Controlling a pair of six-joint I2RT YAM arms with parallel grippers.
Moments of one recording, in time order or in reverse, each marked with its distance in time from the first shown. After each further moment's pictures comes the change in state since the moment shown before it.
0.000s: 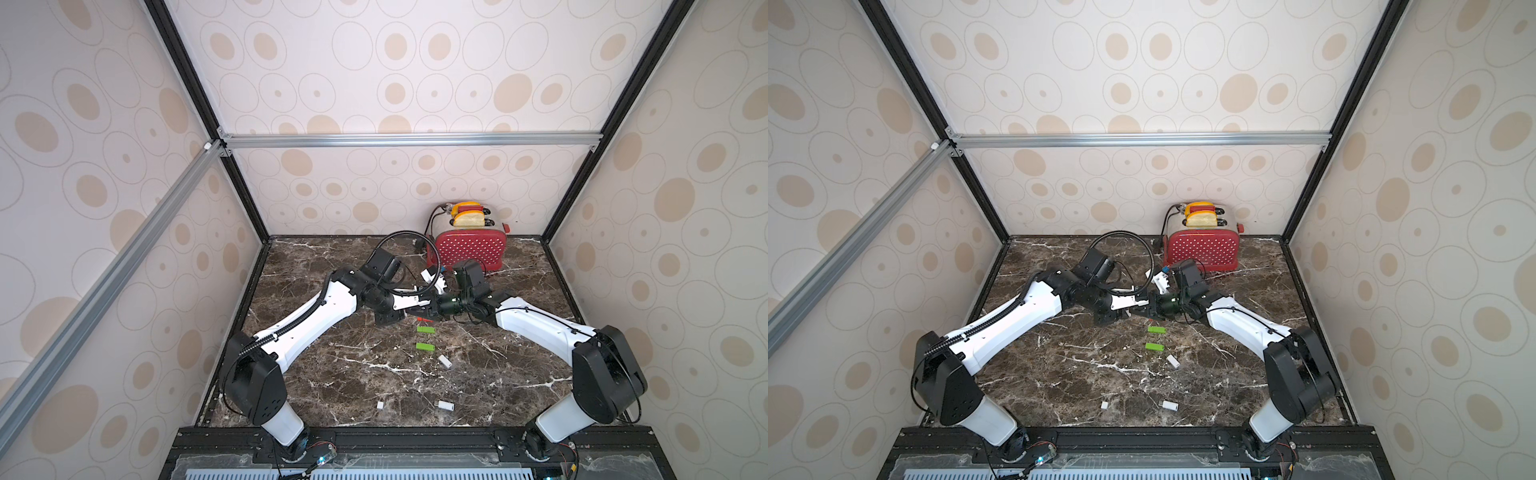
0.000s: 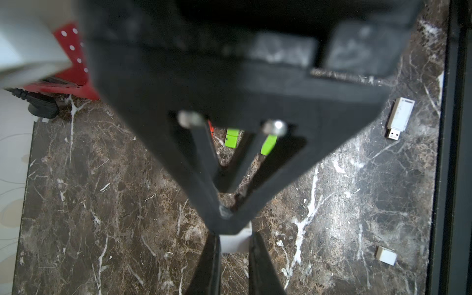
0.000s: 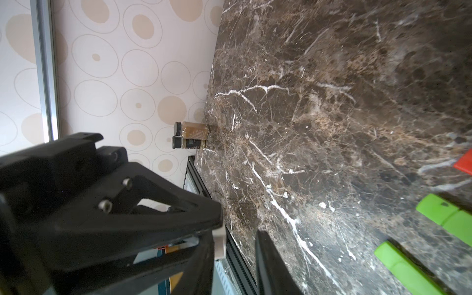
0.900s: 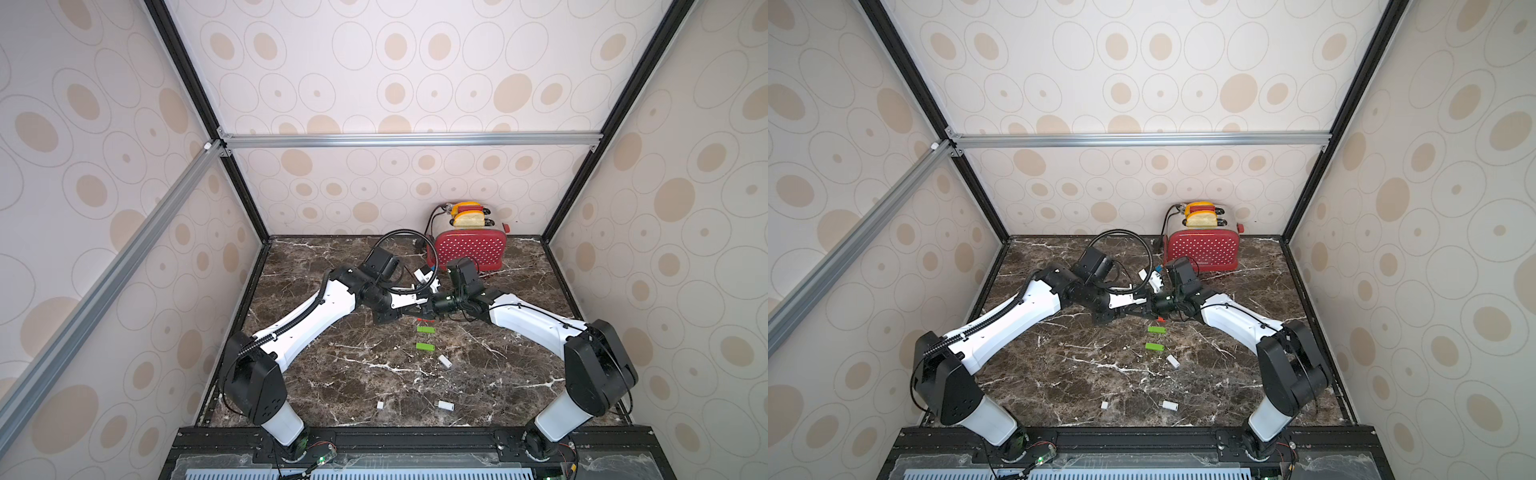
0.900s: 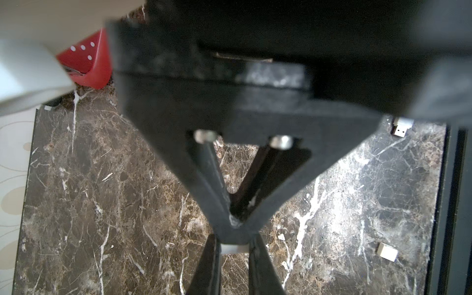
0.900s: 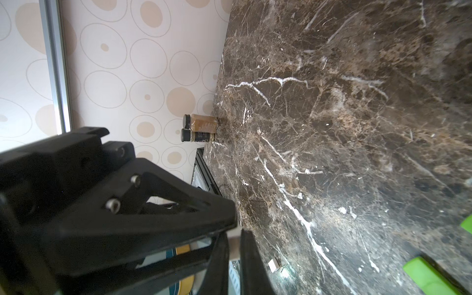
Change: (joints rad) left arm 0.011 0.000 0.008 -0.018 -0.021 -0.008; right arm 0.018 0.049 0.048 0.011 -0.049 0.015
